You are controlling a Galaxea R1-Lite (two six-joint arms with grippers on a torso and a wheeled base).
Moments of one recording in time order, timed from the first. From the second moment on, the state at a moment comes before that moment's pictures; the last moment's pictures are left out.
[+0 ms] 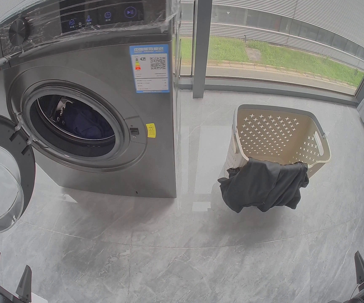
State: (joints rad) left arm 0.00 0.01 -0.02 -0.01 0.02 -0.01; right arm 0.01 0.01 -0.02 0.00 -0.02 0.02
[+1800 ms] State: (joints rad) left arm 0.00 0.02 -0.02 -0.01 0.02 -0.01; right arm 0.03 0.33 -0.19 -0.01 0.06 -0.03
